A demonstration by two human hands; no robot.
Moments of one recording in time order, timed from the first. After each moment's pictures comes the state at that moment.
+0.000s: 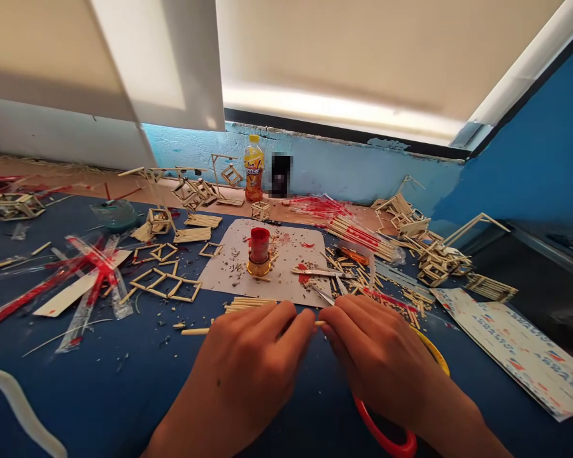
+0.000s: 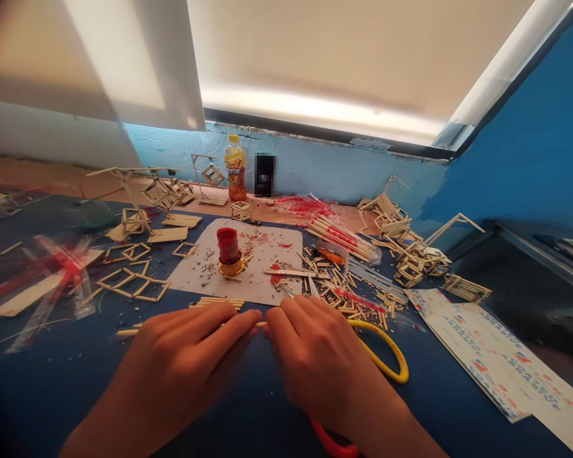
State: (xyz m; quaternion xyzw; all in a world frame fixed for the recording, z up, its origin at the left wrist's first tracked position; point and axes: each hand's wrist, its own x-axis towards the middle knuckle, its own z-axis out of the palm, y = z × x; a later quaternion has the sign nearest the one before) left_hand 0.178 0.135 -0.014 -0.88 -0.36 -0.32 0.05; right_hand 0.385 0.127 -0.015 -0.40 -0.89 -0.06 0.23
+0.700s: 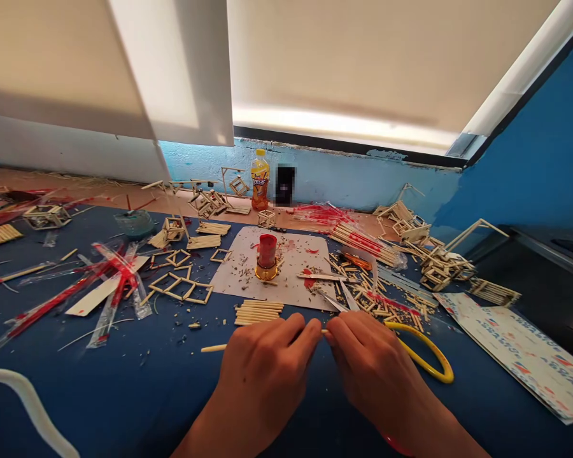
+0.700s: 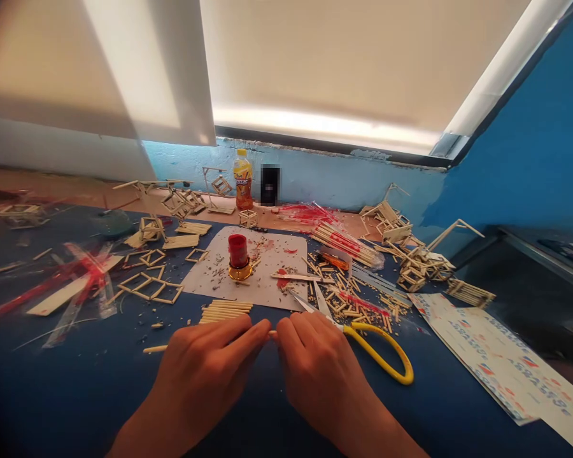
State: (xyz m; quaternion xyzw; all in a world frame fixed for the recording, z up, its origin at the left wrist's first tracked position) left_hand 0.181 0.122 -0.032 -0.87 -0.38 -0.32 0.04; right_hand 0.374 0.114 -0.047 -0.43 -0.85 -0.07 0.29
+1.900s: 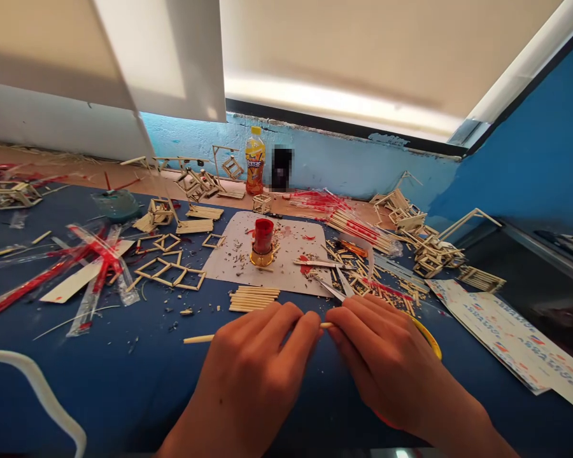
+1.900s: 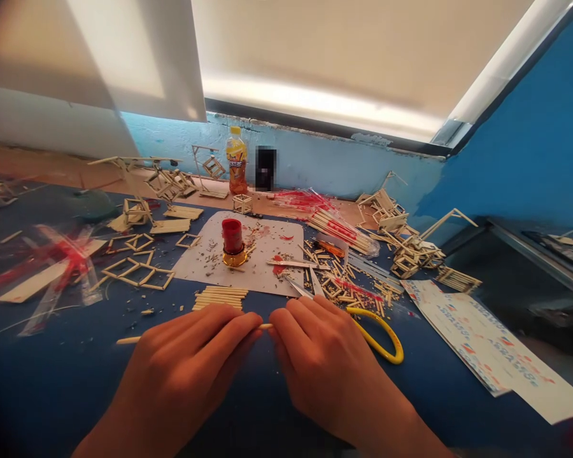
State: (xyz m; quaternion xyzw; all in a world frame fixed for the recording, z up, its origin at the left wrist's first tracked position) left_hand 0.175 0.113 -0.023 -0.86 -0.36 -0.37 0.03; right_hand 0.379 0.107 -0.013 -0.42 -0.88 -0.01 0.24
